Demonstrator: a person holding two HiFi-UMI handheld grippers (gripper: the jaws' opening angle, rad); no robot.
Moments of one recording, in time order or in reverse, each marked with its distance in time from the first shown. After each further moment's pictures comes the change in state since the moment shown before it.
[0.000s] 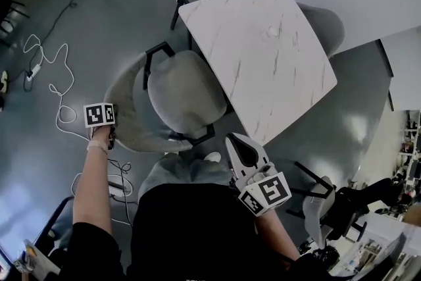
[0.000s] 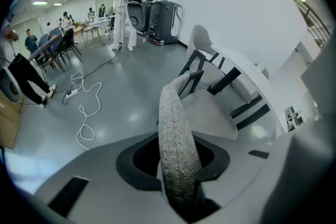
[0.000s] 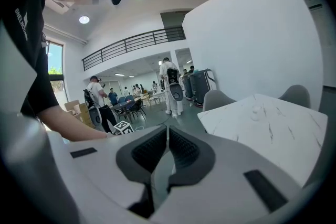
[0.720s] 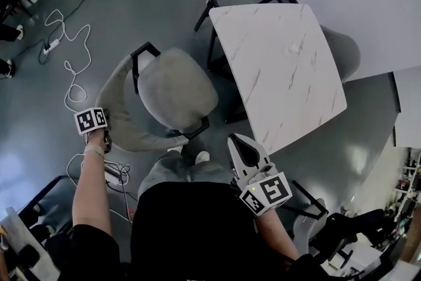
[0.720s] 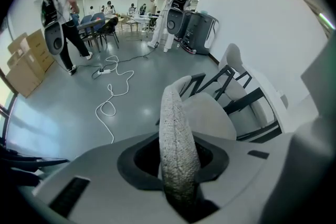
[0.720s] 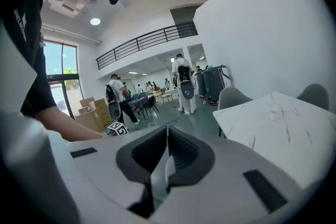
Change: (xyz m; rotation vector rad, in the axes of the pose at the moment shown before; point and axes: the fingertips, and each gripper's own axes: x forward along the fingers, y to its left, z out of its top) left arm -0.057 0.090 -0.082 -0.322 -0.082 0.129; right arm 0.014 0.031 -0.005 -0.038 0.031 0.154
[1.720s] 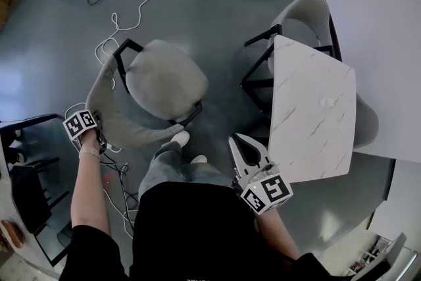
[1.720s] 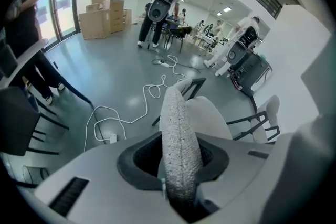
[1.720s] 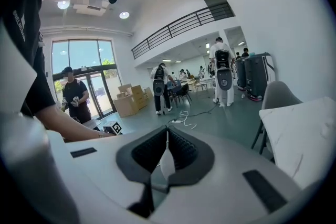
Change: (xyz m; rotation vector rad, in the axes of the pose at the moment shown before) left arm -0.103 0.155 -0.170 -0.641 -0.170 0.181; right arm 0.060 0.075 -0.008 -0.140 0.138 0.409
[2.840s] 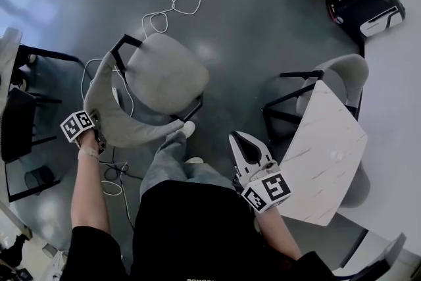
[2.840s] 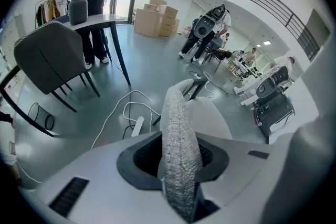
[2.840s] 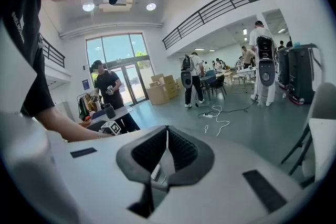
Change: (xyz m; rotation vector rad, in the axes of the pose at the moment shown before) left arm -0.093 0.163 -0.109 -0.416 -0.139 0.127; right arm 0.071 0.093 -0.001 -0.129 0.108 0.370
